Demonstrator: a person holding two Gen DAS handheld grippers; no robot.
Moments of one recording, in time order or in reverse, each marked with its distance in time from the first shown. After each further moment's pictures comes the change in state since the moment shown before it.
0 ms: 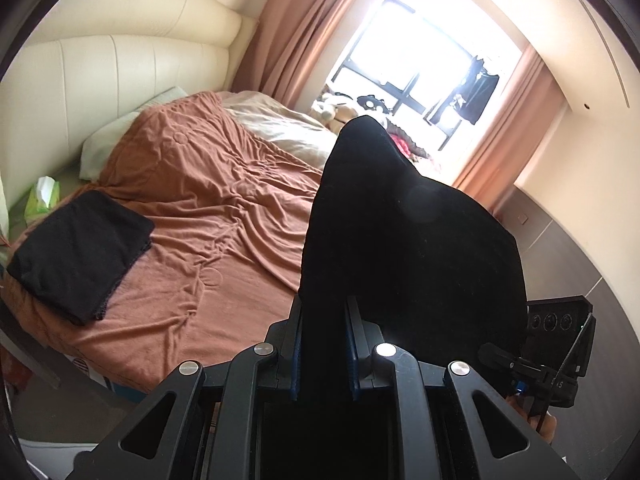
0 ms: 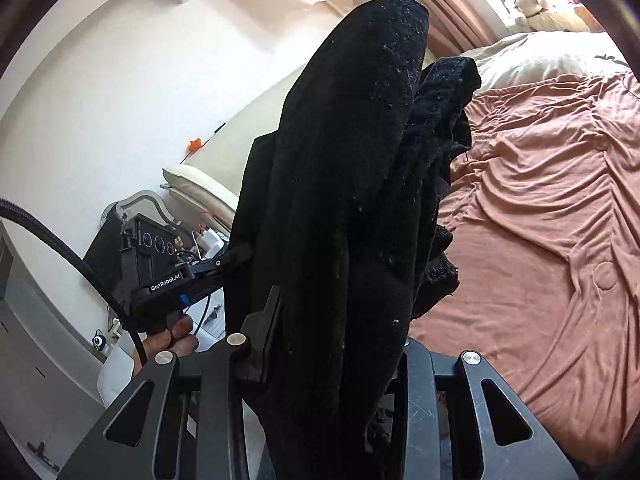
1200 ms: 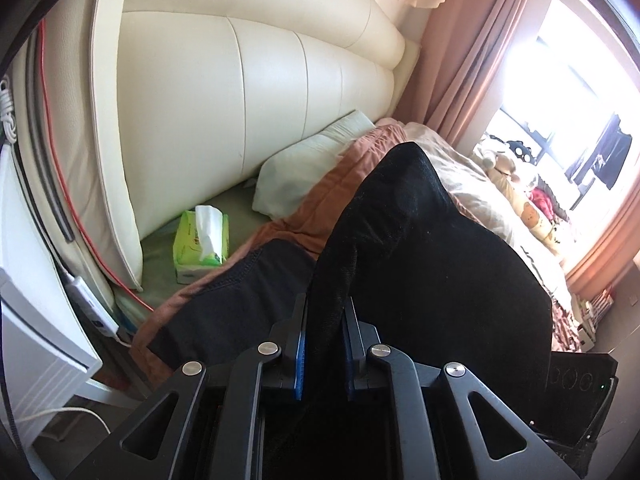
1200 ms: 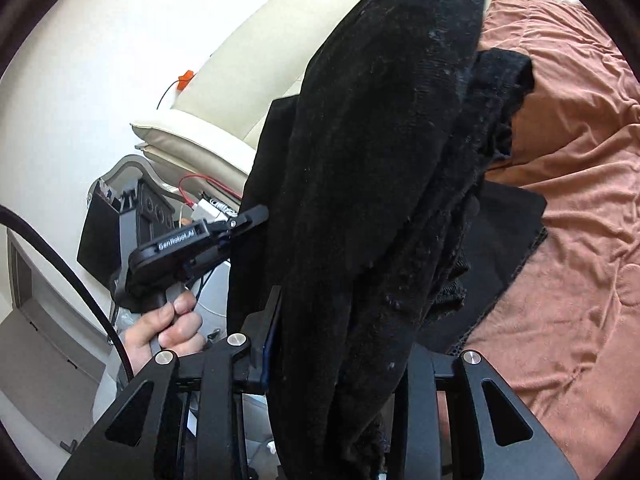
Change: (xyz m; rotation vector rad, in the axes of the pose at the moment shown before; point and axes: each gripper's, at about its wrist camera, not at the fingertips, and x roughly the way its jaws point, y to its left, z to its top) left arm 0.009 0.270 0.117 -0.188 -0.057 0.450; right arm 0.358 -0.037 0.082 0.025 0.252 0.234
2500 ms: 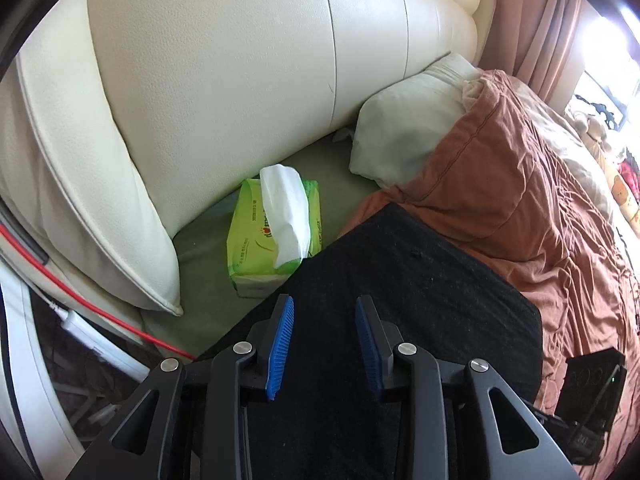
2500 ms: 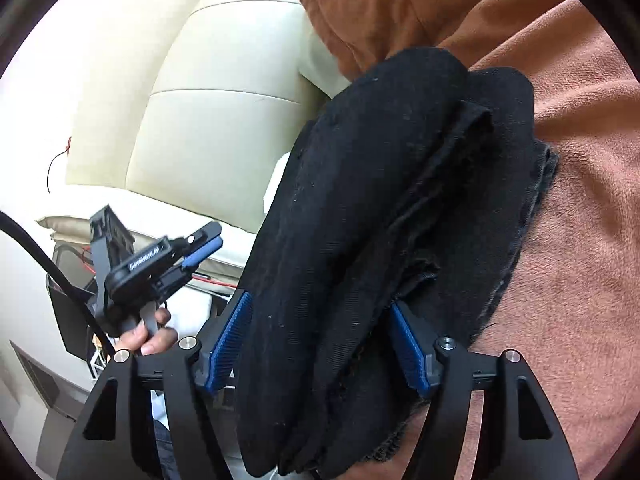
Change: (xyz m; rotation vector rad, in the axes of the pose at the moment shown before) left arm 0.150 0.080 0.014 -0.005 0.161 0.281; right arm 0.166 -0.139 0.023 0.363 0.079 0.004
